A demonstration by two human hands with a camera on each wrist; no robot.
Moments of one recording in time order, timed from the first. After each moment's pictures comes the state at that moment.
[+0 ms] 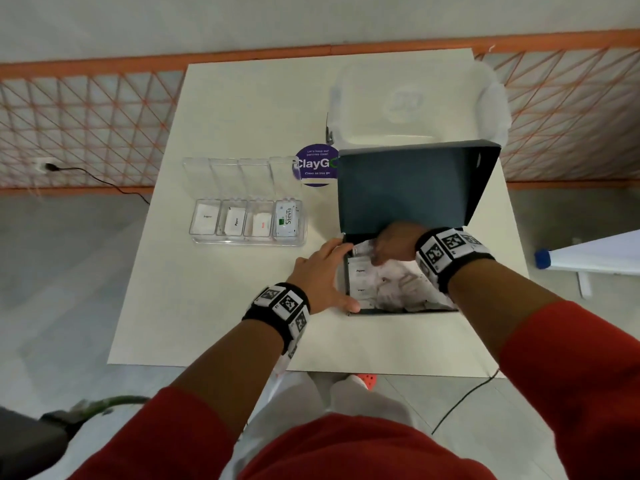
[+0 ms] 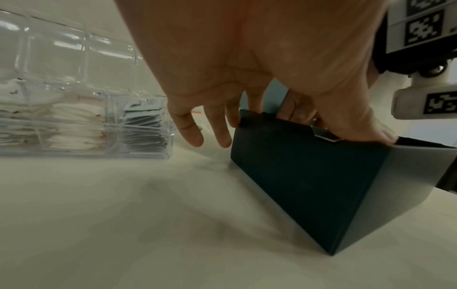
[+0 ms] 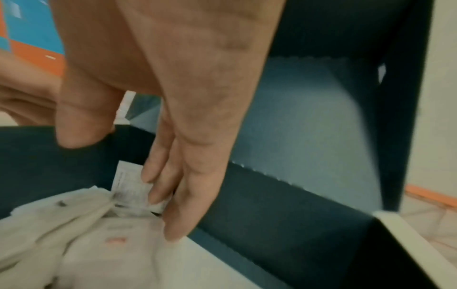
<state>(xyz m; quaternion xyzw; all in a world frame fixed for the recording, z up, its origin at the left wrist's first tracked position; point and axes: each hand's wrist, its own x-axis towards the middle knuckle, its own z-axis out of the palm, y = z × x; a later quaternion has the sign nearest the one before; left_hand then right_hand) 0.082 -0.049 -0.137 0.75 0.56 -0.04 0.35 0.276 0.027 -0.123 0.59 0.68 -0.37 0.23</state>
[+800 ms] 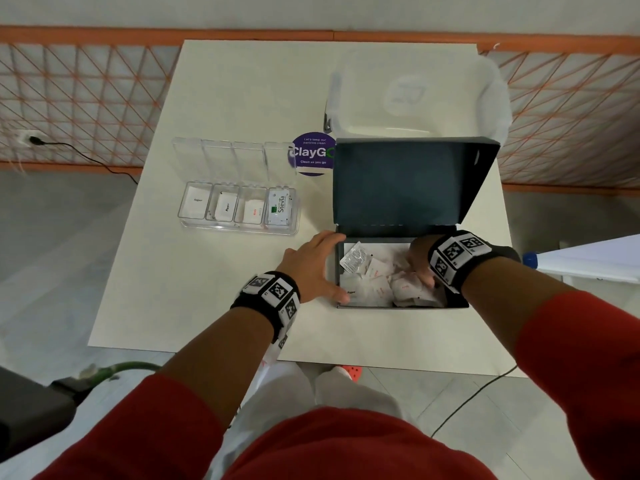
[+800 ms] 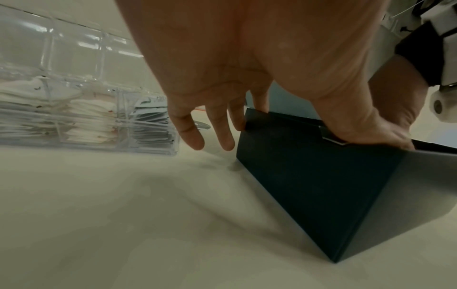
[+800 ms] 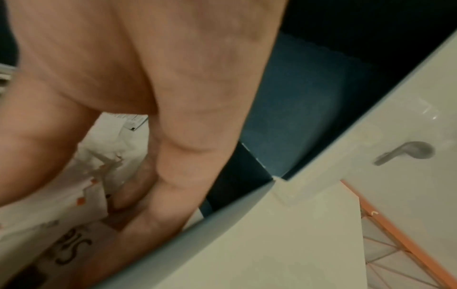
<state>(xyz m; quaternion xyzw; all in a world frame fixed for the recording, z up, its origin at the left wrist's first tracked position) 0.083 -0.050 -0.135 0.72 0.57 -0.01 0.39 0.332 0.012 -0.142 0.55 0.71 -0.17 0.40</state>
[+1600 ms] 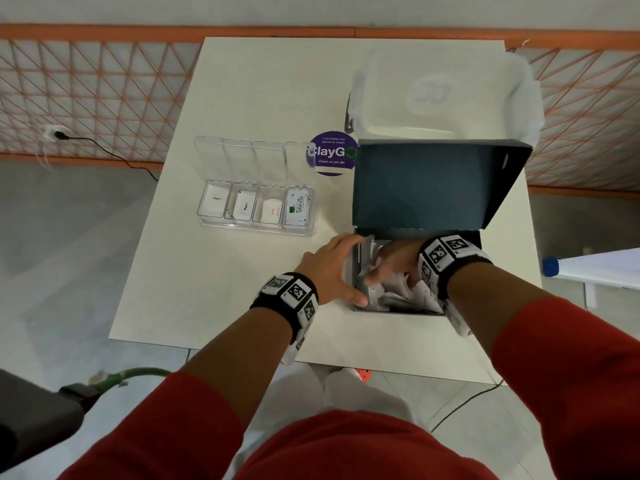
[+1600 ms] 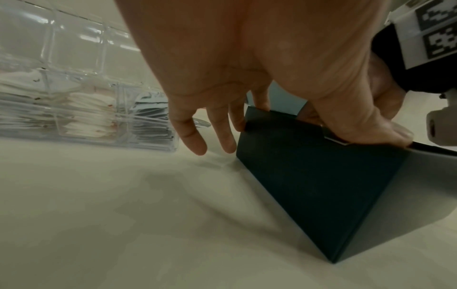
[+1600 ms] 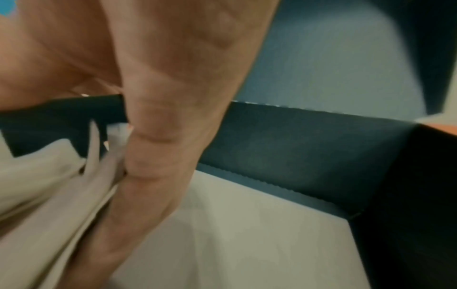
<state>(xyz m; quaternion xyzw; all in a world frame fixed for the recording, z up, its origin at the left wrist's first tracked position) 0.085 -0.049 -0.132 0.71 0.57 -0.01 0.41 0.264 0.012 -0.142 0.57 0.55 -0.56 0.25</state>
